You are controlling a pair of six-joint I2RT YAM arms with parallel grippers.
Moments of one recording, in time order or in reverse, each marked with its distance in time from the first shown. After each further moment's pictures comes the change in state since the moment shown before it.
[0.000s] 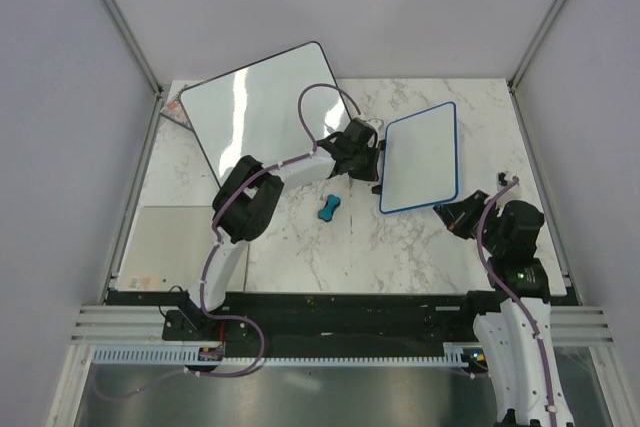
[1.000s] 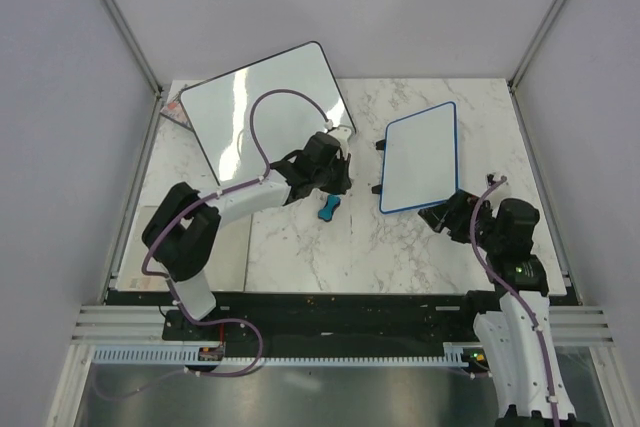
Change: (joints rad) left arm -0.003 -0.522 -0.543 0.123 -0.103 0.073; right arm -0.002 0.064 -0.004 -0.037 -0.082 -0.100
